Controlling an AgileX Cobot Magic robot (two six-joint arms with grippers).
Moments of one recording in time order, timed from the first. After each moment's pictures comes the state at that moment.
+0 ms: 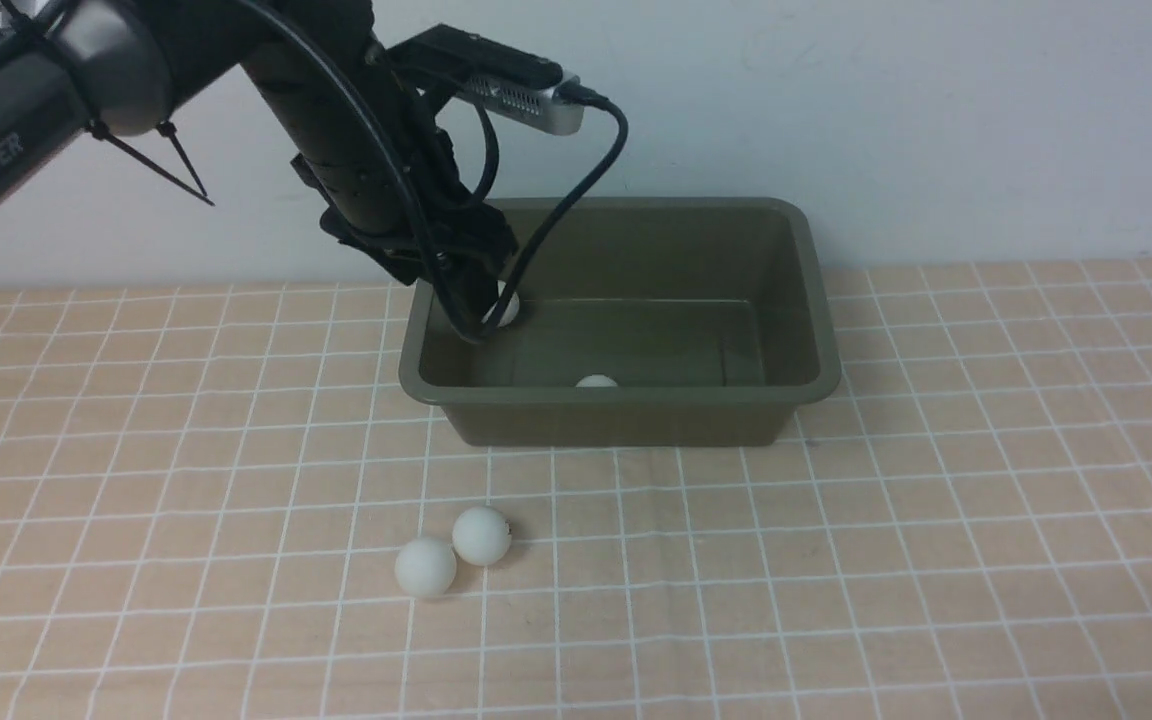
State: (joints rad) right arm -0.09 -0.01 0.03 0.26 0.40 -0.26; left arm -0.32 1.98 -1.90 -0.15 1.23 0.31
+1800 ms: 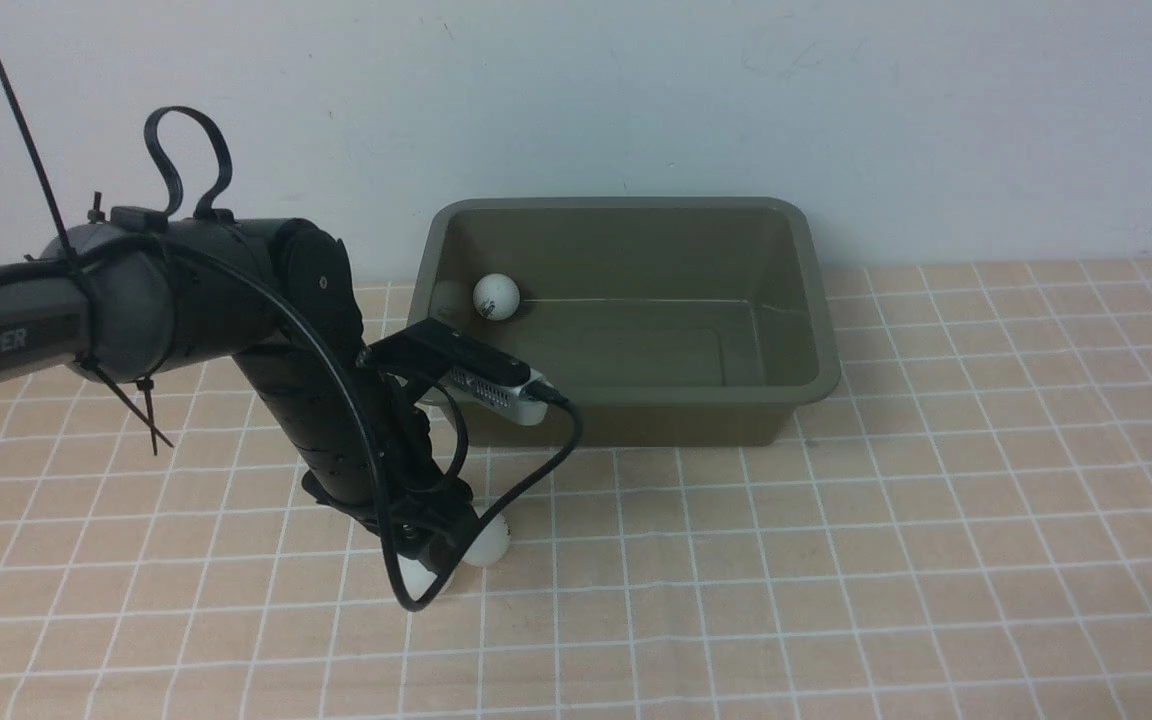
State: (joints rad) right arm -0.09 -0.01 0.03 0.26 0.40 -0.26; left arm -0.32 1.89 -1.23 -0.24 0.85 0.44
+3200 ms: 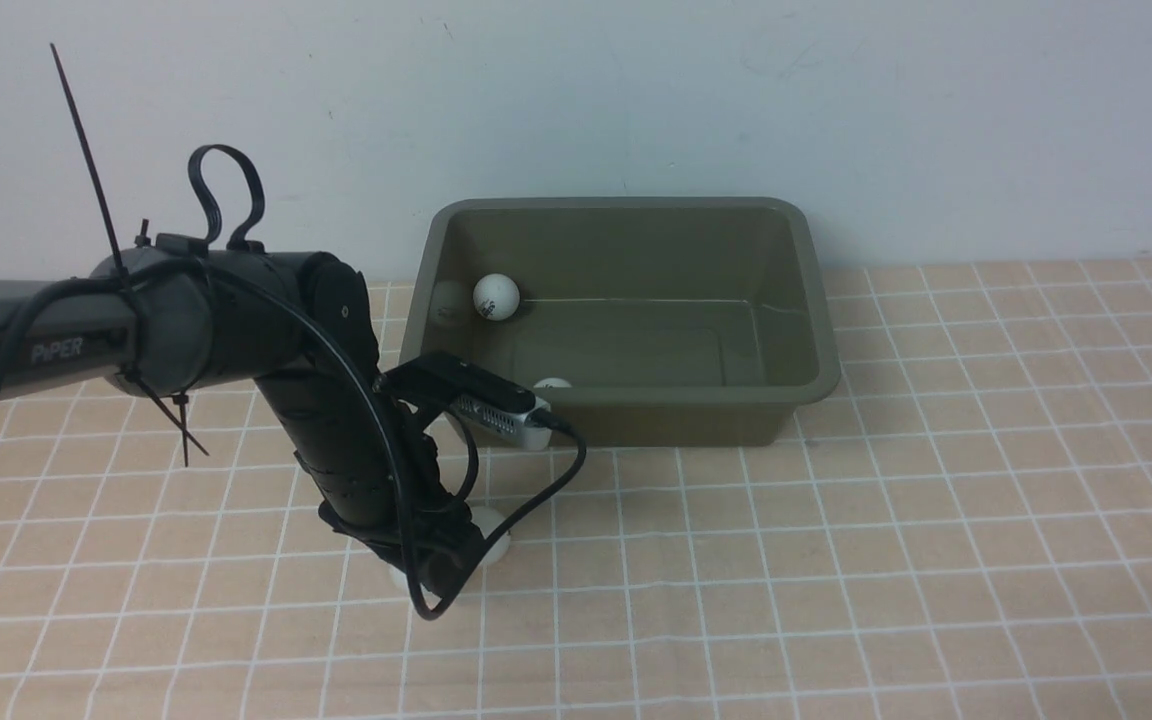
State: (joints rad) right arm -0.09 -0.01 0.03 0.26 0.40 -0.26; left arm -0.32 1.96 -1.23 -0.25 0.84 0.45
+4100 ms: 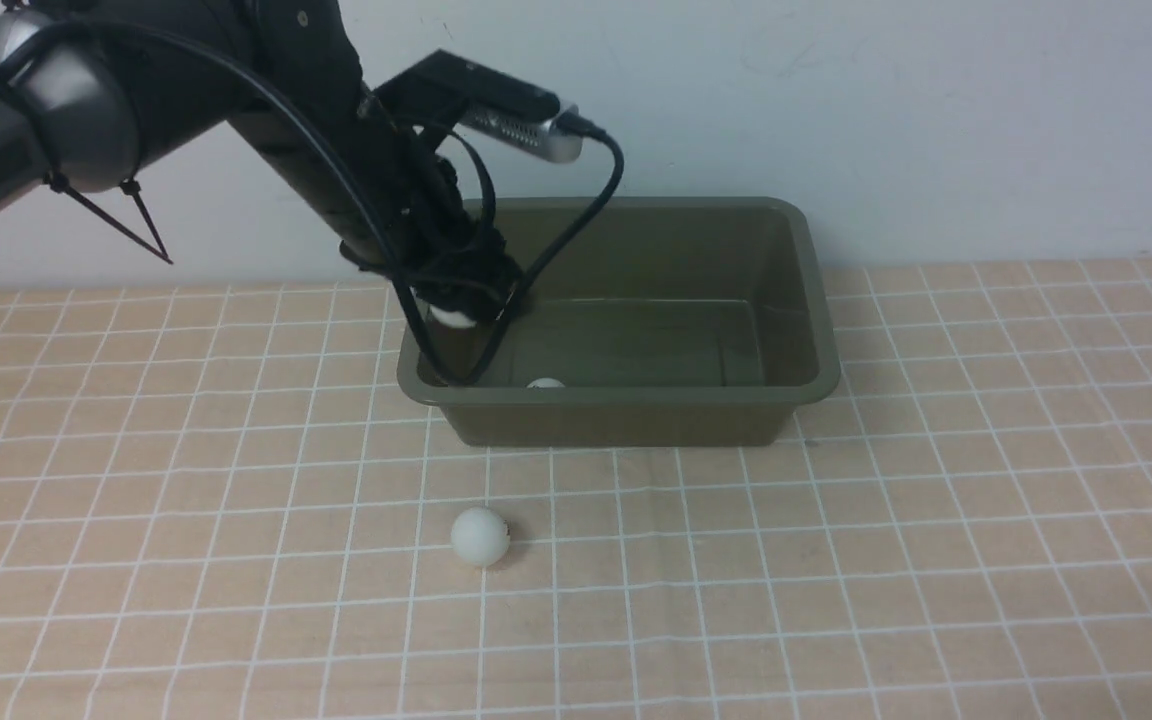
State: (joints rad) right arm -0.09 -0.01 0.03 0.26 0.40 -0.26; left arm -0.32 1.89 -1.69 -0.21 0.92 0.38
